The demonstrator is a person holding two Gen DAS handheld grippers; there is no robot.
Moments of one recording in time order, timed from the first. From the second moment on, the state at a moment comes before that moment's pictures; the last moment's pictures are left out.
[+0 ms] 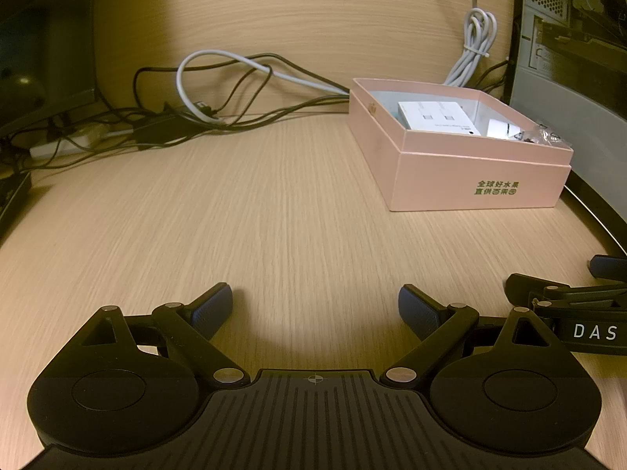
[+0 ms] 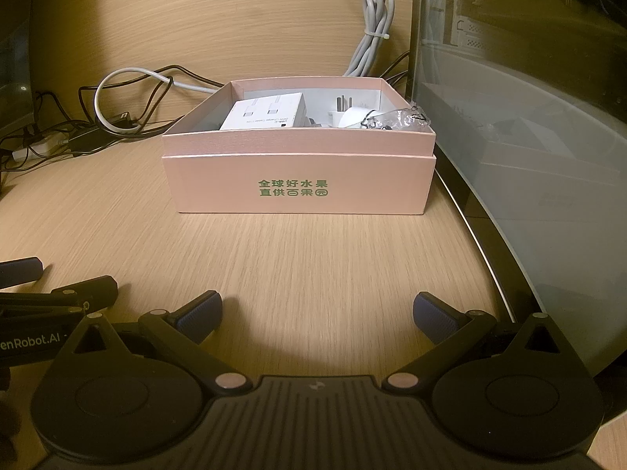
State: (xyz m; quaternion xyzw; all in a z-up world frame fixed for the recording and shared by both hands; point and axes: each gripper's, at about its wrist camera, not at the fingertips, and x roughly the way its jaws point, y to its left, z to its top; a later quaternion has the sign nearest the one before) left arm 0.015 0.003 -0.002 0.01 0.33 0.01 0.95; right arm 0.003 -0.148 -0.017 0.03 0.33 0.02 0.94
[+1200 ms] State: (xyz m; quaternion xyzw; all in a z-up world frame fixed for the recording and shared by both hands) left arm 0.015 0.003 -0.003 0.01 0.33 0.01 0.95; right arm 0.004 -0.148 -0.017 0.03 0.33 0.02 0.94
